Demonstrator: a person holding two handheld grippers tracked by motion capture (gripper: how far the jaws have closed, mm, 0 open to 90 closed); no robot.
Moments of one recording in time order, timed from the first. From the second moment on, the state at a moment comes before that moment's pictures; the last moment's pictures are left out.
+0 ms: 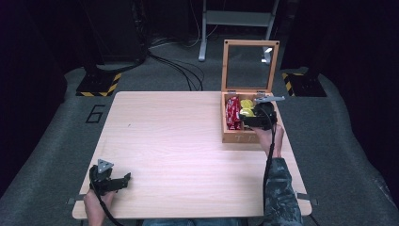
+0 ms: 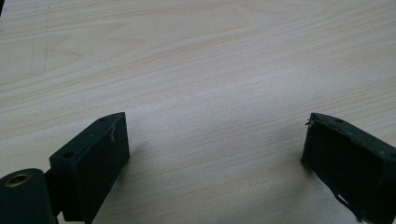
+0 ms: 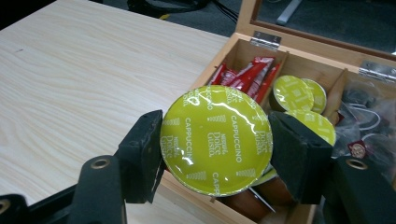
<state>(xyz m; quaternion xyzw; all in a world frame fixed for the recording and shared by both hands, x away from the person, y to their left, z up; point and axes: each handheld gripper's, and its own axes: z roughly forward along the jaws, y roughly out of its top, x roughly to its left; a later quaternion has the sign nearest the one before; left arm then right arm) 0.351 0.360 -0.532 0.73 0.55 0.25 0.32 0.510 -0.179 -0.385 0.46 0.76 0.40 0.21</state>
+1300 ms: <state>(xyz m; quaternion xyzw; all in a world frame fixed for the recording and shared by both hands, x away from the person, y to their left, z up) 0.351 0.360 -0.532 0.73 0.55 0.25 0.32 0.498 -0.102 -0.371 0.38 0.80 0.41 0.21</state>
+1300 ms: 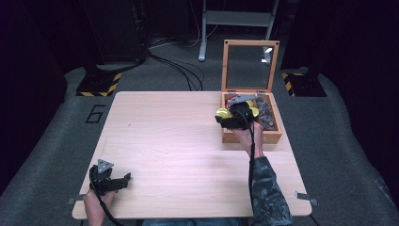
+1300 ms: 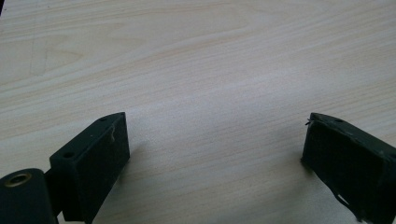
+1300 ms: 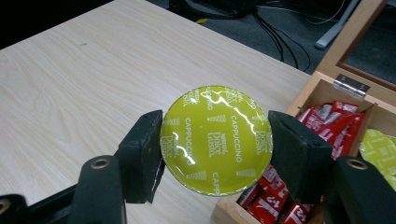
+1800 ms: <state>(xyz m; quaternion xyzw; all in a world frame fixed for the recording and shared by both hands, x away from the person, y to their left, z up) 0.351 0.360 -0.532 0.73 0.55 0.25 0.32 0.501 -0.077 -0.383 0.36 0.82 0.41 0.19</state>
